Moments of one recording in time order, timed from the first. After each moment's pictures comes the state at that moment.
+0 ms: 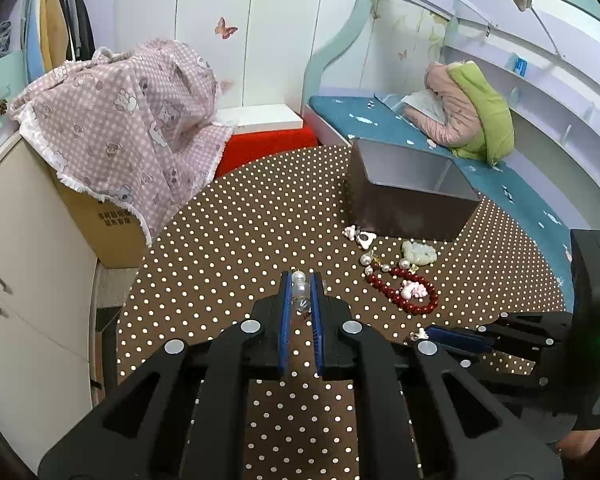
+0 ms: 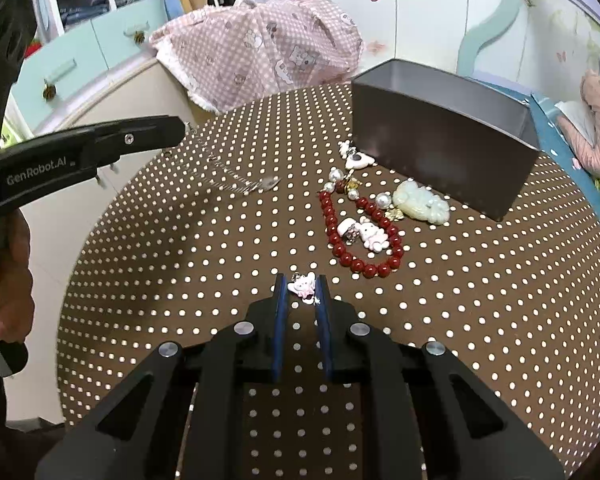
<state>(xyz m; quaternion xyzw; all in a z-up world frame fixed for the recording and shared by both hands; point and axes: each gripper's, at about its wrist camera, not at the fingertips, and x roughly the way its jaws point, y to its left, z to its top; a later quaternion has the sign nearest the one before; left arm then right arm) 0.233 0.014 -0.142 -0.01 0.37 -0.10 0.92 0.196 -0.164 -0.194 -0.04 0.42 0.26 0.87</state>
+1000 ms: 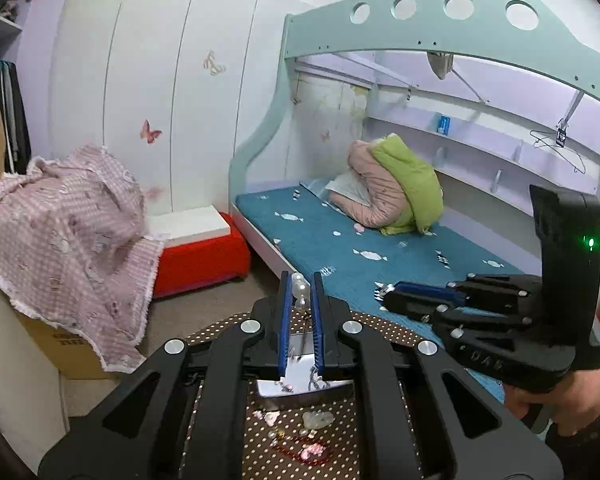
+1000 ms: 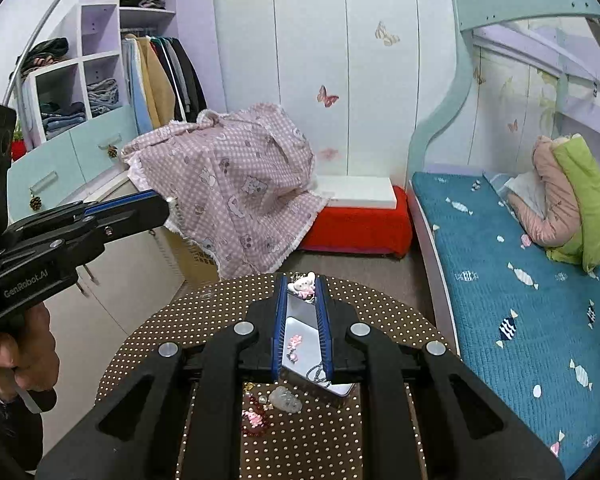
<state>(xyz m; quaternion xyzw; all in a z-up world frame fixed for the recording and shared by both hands) 0.300 -0.057 0.034 0.00 0.24 -0.23 0.94 0.274 -0.237 -0.023 -0.02 0.30 0.21 0.93</state>
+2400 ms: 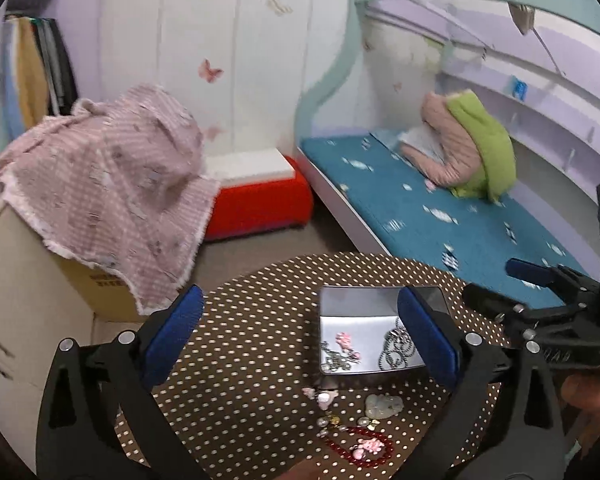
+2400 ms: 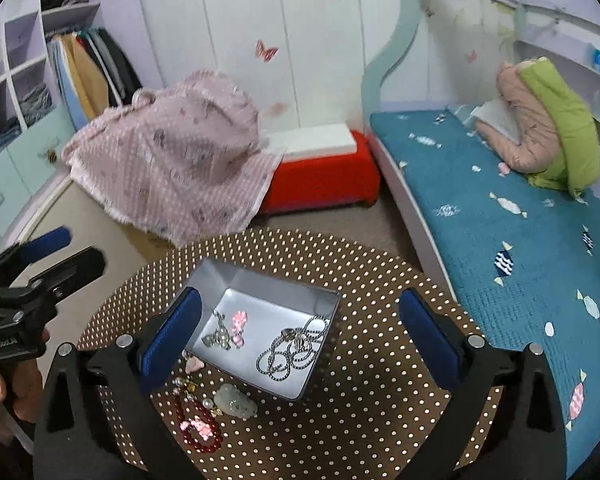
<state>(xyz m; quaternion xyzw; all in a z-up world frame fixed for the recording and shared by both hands) 0.343 -0.044 -0.060 0.00 0.32 -0.09 0.94 0.315 -0.269 -0.087 0.04 0.35 0.13 0.93</state>
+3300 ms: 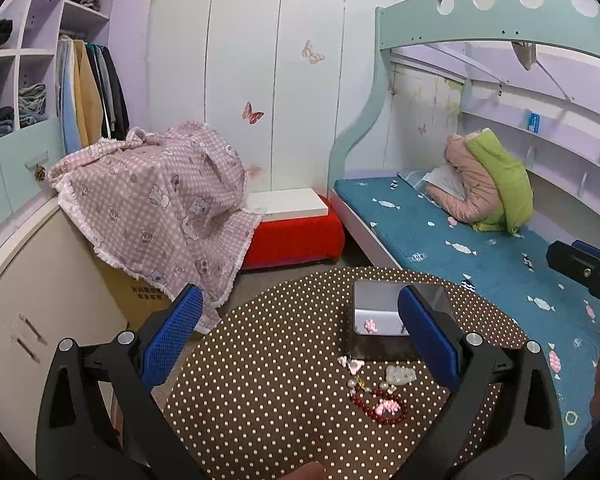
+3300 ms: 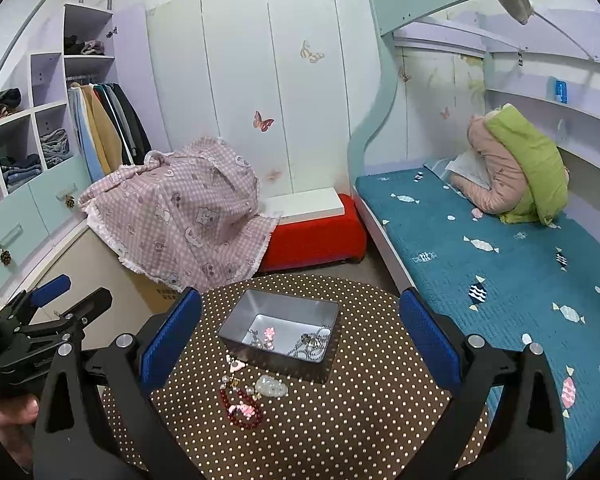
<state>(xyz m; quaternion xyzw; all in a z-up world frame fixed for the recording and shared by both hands) 0.238 -0.012 -0.030 0.00 0.25 -0.03 0.97 0.203 -0.265 -0.034 0.06 0.25 0.10 0.96</state>
